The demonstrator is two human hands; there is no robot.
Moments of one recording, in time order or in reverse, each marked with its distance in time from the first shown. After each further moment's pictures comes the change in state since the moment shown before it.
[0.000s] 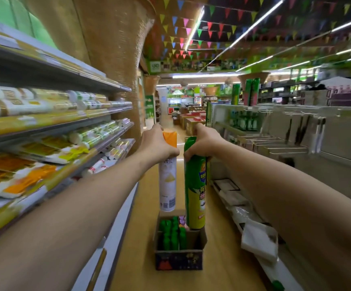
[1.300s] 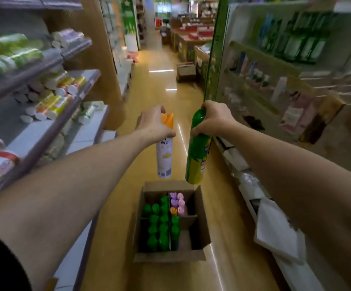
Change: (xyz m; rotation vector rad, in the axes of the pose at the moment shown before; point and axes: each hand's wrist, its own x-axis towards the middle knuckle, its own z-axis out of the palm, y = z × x) left_hand 0.561 -0.247 0.451 -0.006 -0.299 -0.139; right_hand 0.623 0.282 0.260 -0.025 -0.099 0.172
